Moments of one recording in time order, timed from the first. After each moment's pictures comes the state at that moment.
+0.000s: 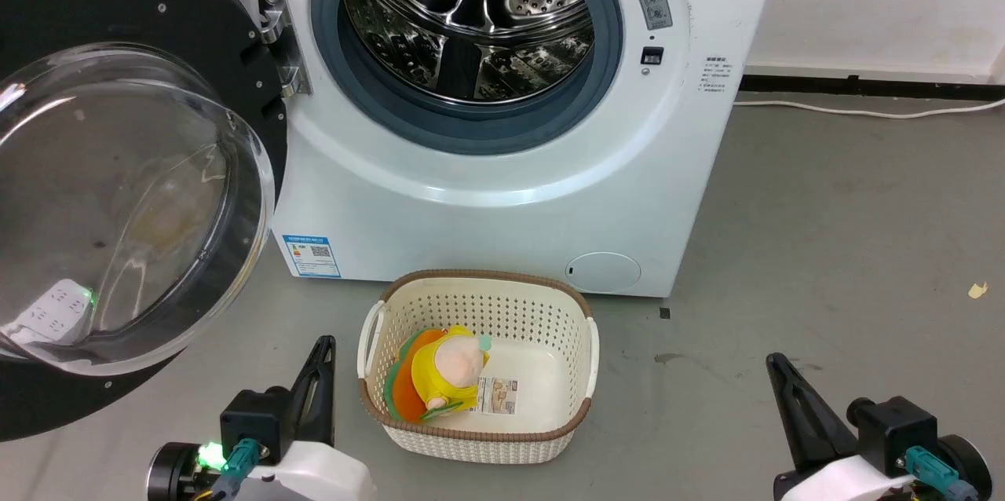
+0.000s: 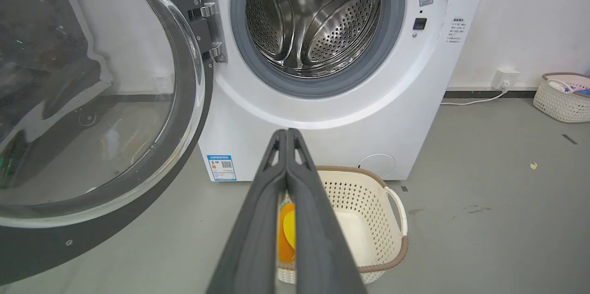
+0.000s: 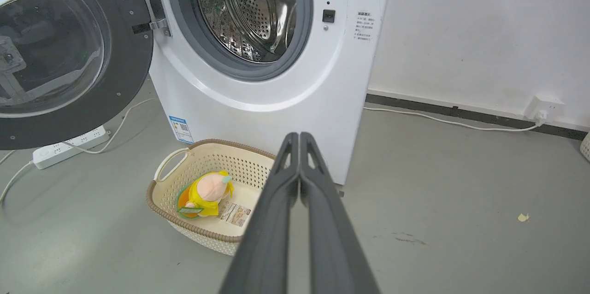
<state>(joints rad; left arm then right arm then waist) 0.00 0.10 -0.09 0.07 -0.10 0.03 -0.10 0.05 -0.06 -0.01 0.06 0.03 0.13 -0.10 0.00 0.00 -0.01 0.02</state>
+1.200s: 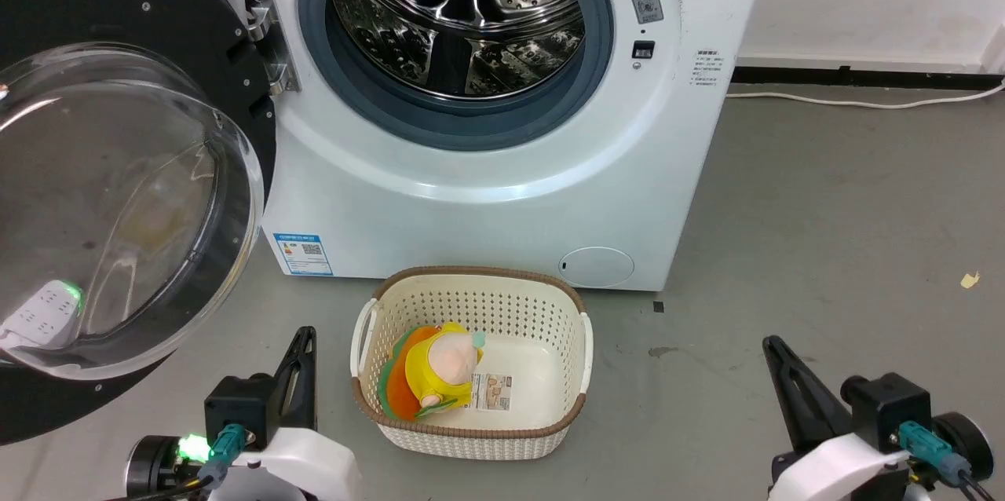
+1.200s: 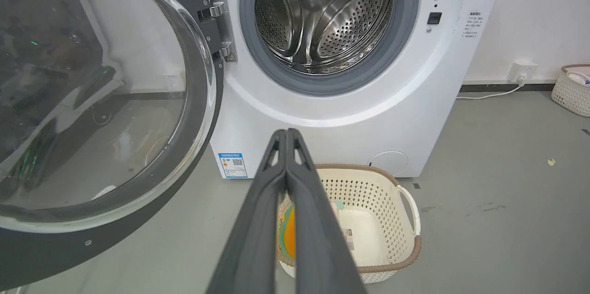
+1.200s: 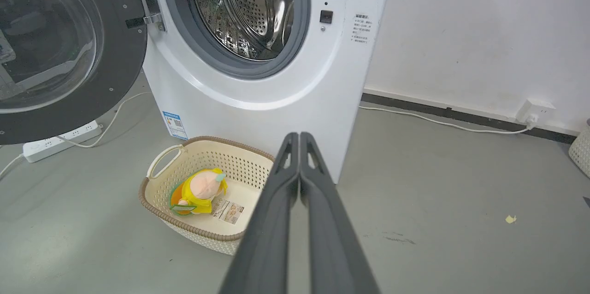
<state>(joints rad) 0.00 0.06 -0.02 0.02 -0.03 0.01 -0.02 0.02 -0.05 0.00 0.02 0.02 0.13 -0.02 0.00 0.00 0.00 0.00</state>
